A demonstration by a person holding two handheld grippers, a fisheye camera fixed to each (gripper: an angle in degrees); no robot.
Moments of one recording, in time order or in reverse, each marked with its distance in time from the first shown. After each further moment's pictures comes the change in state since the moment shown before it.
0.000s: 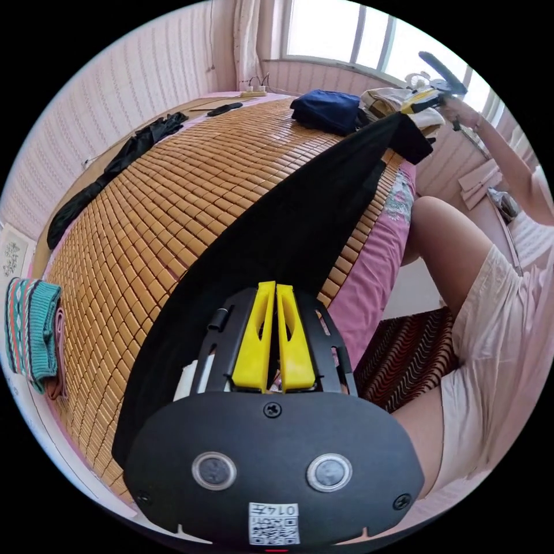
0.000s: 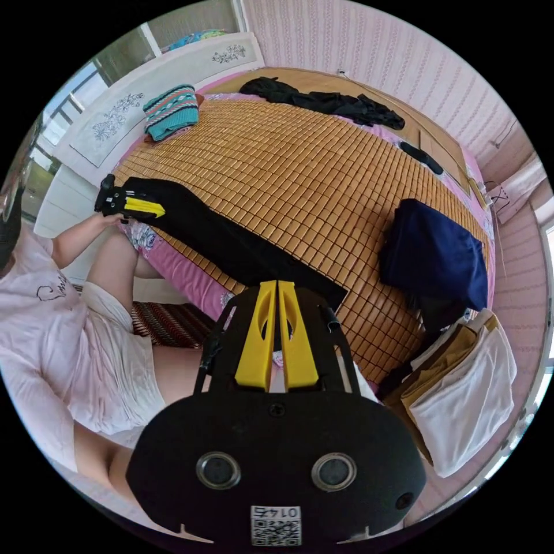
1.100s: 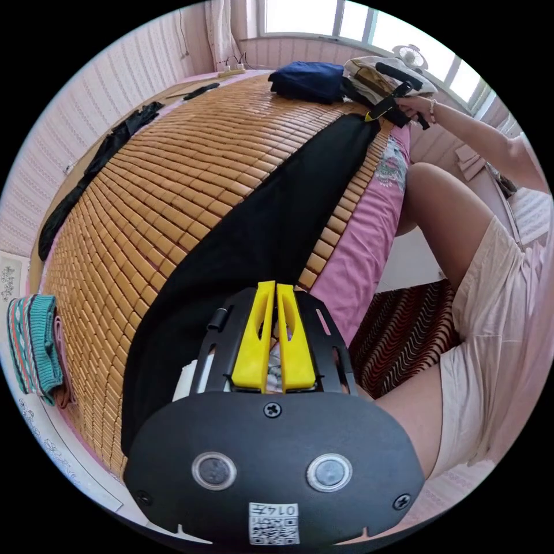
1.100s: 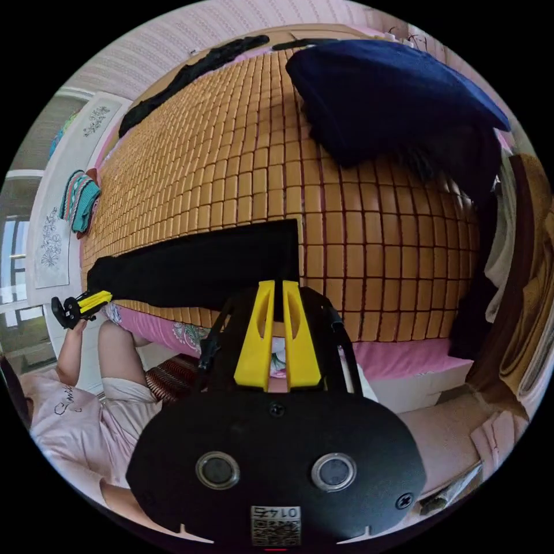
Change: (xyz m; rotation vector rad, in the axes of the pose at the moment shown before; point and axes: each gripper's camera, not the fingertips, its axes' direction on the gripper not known) left arm 0.053 -0.061 0.072 -0.206 0.049 0.036; right arm 0.204 0.102 0.013 -0.164 -0.152 0.545
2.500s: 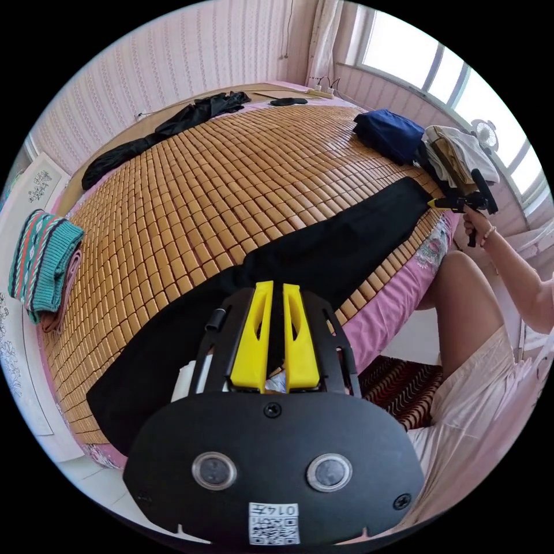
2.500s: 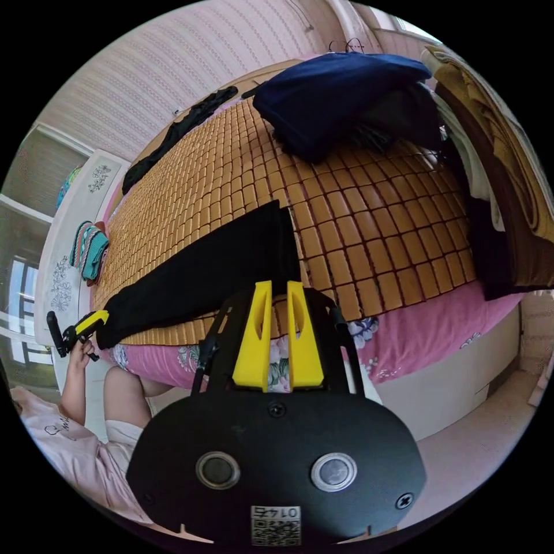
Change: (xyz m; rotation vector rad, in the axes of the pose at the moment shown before) left arm -0.057 0.038 -0.039 0.140 -0.110 -0.368; right arm -0.008 0.001 0.089 0.403 -0.129 0.134
